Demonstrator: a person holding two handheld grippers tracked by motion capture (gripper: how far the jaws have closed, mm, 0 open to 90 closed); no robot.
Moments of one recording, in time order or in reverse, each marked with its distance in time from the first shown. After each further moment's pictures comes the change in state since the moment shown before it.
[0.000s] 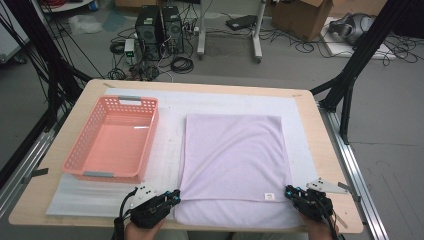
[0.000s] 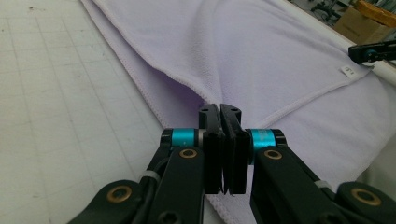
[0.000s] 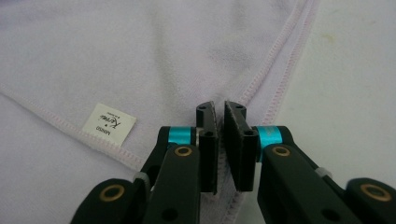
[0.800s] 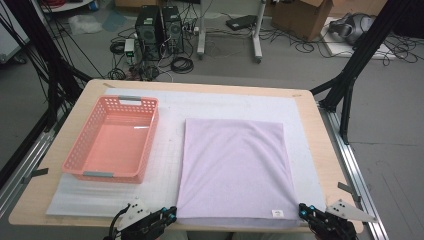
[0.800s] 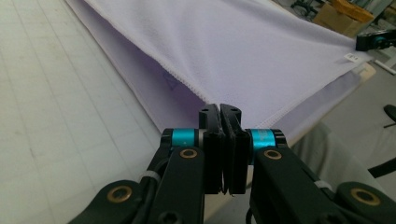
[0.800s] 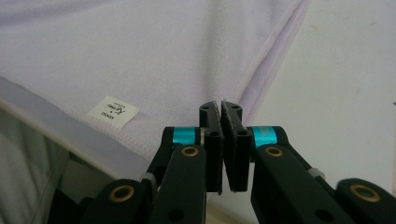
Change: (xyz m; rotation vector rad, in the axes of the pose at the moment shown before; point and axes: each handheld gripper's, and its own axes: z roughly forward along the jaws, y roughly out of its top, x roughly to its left) left arm -0.020 -0.021 -0.038 0.025 -0.073 0.017; right arm 0.014 -0.023 -0.070 -0.027 0.029 -0.027
